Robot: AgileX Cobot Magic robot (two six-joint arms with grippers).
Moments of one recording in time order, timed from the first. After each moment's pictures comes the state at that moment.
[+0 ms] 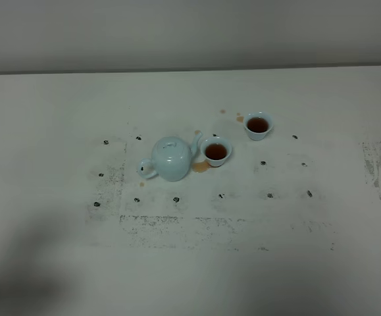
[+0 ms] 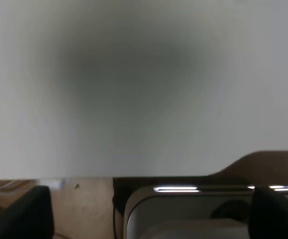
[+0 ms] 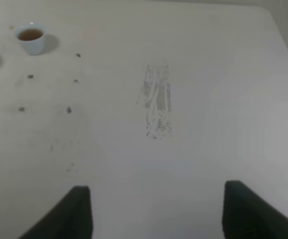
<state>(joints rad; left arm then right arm) 0.03 0.61 -0.50 -0.11 1.07 0.03 0.01 -0.01 -0.52 -0.07 1.11 -0.03</state>
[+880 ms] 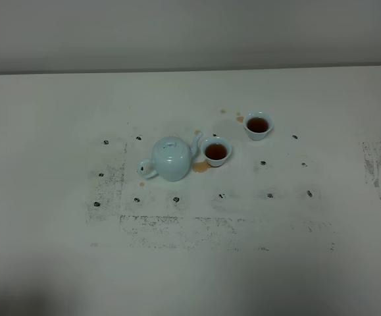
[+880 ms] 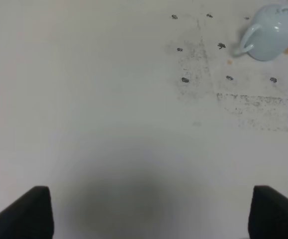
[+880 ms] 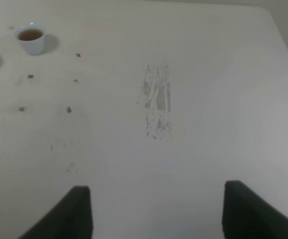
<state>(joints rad) 0.03 0.00 -0.46 -0.12 1.06 0.03 0.01 -0.01 -0.52 -0.07 1.11 -0.03</state>
